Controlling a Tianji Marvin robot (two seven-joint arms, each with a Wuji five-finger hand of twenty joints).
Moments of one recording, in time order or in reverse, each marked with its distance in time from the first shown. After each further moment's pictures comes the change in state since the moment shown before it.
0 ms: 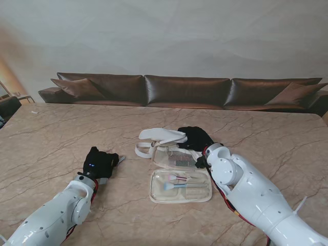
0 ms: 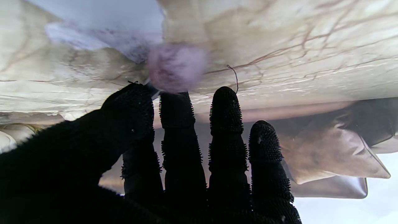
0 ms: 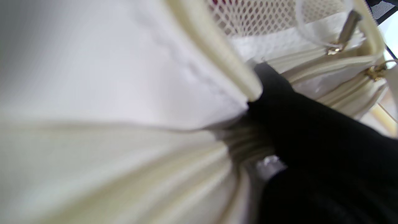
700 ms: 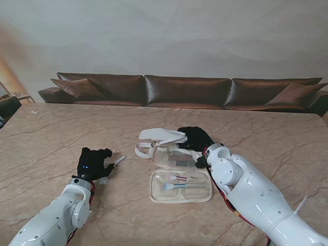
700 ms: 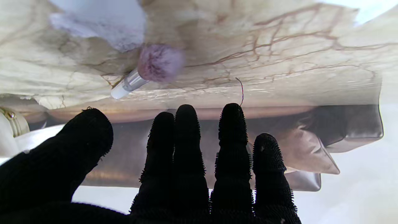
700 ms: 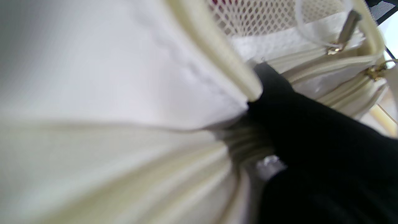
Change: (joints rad) left arm 0.107 -0.019 -0.129 -0.108 -0.003 0.065 -0.037; right arm -0.001 0.000 0.001 -0.001 -0.001 -0.003 0.003; left_hand -0.324 0.290 -0.215 0.167 -0.245 0.317 -0.248 -0.176 -0.440 0.054 0.189 -0.398 -0.232 0.067 -0.091 -0.103 -0.181 0.030 -0.074 0.027; right_hand 0.000 0.000 0.000 0.000 0.000 0.000 0.000 0.000 0.000 0.000 0.000 0.000 0.000 0.000 0.000 0.000 0.000 0.000 0.000 0.000
